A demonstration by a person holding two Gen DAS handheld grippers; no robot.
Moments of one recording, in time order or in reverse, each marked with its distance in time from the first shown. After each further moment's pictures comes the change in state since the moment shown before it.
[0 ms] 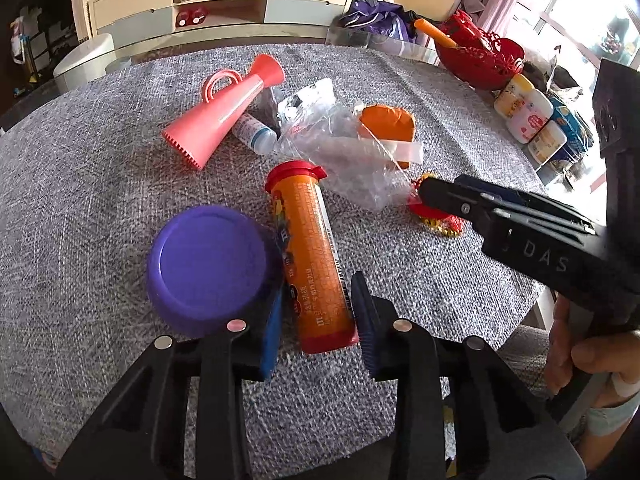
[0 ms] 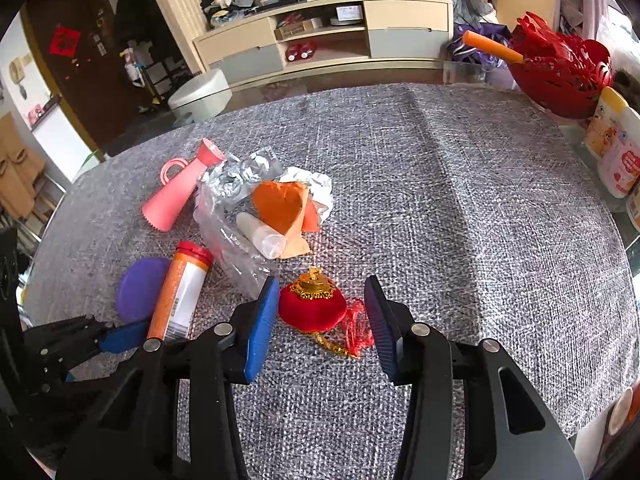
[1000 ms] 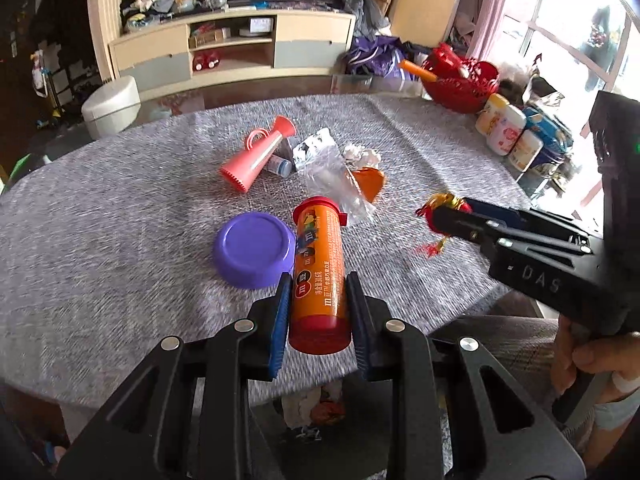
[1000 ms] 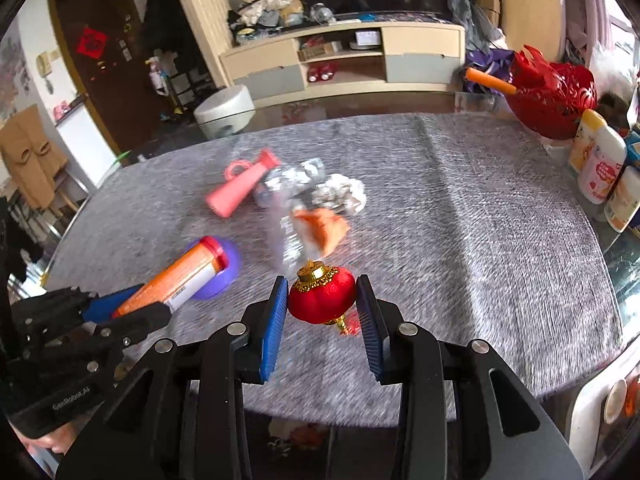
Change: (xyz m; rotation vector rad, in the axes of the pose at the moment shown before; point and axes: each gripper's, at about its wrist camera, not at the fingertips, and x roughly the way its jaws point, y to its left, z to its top) left arm -0.098 -0.017 -0.038 0.049 -0.146 0.081; right arm -0.078 0.033 -0.037 -0.067 -0.093 0.040
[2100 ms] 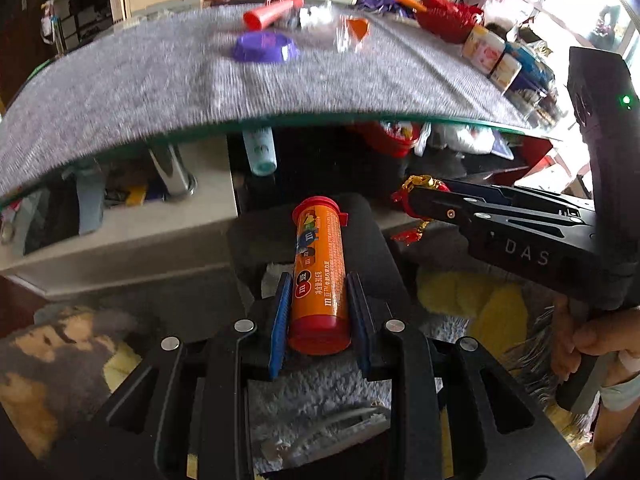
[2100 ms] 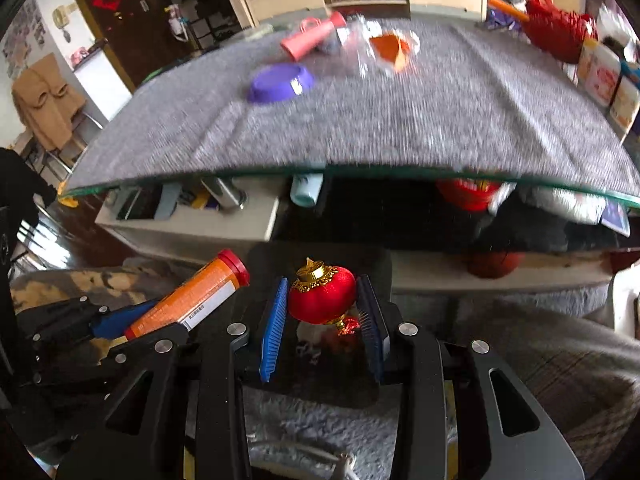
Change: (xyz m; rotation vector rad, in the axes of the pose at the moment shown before) left arm -0.022 -0.008 -0.175 -0.071 0.159 -0.031; right arm -0.006 0.050 -0.149 -0.011 0.199 0.028
